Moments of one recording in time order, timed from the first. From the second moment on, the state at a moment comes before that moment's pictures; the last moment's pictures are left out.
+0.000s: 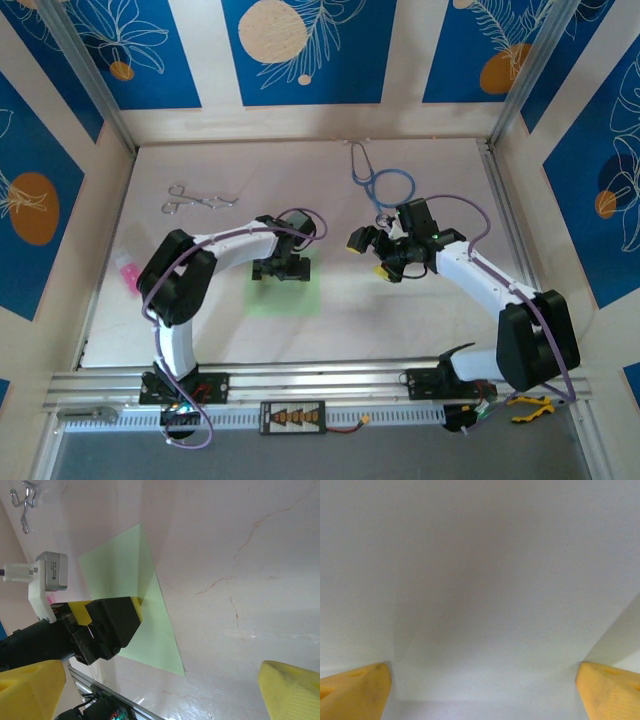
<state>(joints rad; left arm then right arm) -0.70 1.89 1.24 -0.83 -0.09 -0.67 0.36 1.33 0.83 -0.51 -0.52 0.90</state>
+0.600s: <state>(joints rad) -0.70 1.87 1.19 -0.77 -0.07 -0.68 0.36 1.33 0.83 -0.52 -0.52 0.90</state>
